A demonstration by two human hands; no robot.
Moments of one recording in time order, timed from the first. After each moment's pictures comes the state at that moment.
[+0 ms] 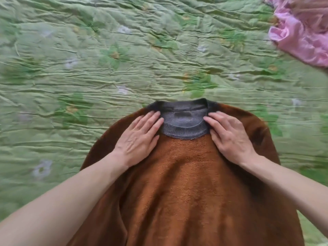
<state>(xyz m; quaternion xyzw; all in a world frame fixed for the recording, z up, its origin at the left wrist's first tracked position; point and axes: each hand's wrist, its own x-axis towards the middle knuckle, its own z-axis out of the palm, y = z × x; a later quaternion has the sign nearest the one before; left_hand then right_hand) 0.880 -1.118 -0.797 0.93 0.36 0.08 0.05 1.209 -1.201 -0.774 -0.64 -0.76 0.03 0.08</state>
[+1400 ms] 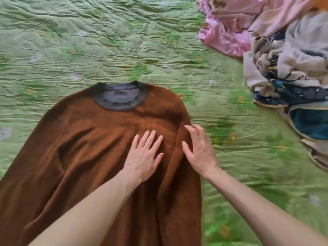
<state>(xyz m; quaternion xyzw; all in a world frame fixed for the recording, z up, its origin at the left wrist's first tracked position) 1.078 -1.364 -0.753 0.88 0.45 -0.10 0.13 1.293 -1.420 -0.726 -0.77 -0.59 0.18 0.16</state>
